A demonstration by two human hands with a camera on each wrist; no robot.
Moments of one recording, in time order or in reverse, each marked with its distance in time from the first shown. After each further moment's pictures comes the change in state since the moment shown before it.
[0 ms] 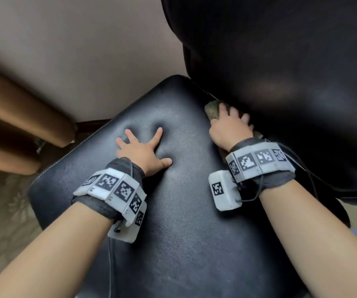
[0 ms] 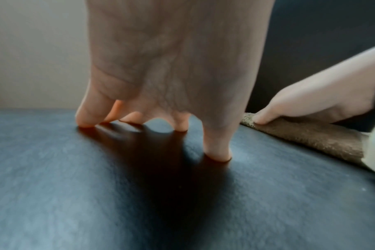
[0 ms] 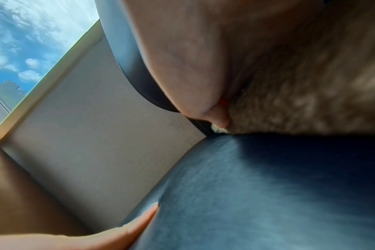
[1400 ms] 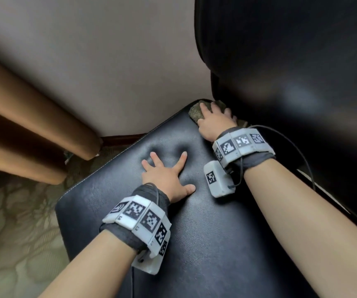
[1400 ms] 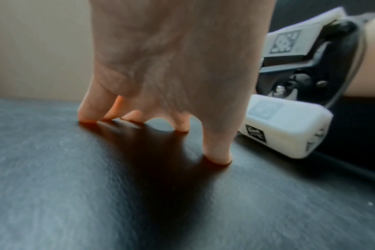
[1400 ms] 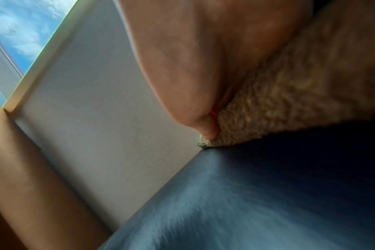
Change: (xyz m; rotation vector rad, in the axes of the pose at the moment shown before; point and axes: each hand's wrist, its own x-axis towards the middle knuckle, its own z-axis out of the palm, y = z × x) left_hand 0.005 0.001 -0.004 0.058 -0.053 0.011; right_hand 0.061 -0.083 -0.001 -0.067 -0.093 -0.273
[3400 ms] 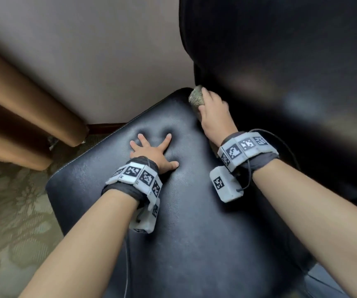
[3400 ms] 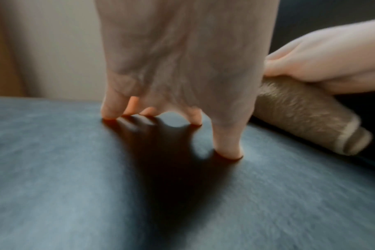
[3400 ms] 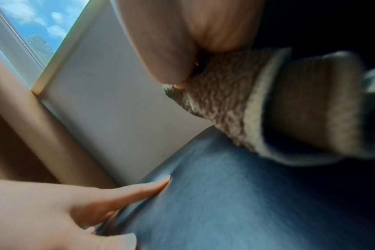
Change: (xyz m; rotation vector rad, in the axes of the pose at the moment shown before) left_hand -0.009 -0.001 -0.006 -0.122 -0.051 -0.018; right_hand -0.057 0.029 -0.005 0.115 0.350 -0.215
